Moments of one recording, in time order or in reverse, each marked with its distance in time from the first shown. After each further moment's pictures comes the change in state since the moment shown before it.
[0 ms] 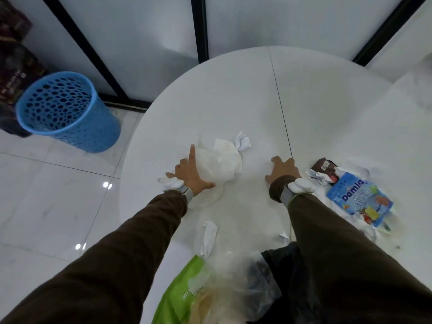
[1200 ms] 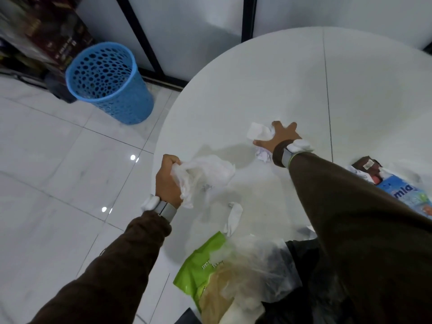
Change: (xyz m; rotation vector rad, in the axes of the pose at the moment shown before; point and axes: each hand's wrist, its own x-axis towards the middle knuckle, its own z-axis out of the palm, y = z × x) left_hand -0.118 -0.104 -0.048 -0.784 0.408 -0.113; right_hand 0.010 -0.108 -0.006 0.027 0.068 -0.284
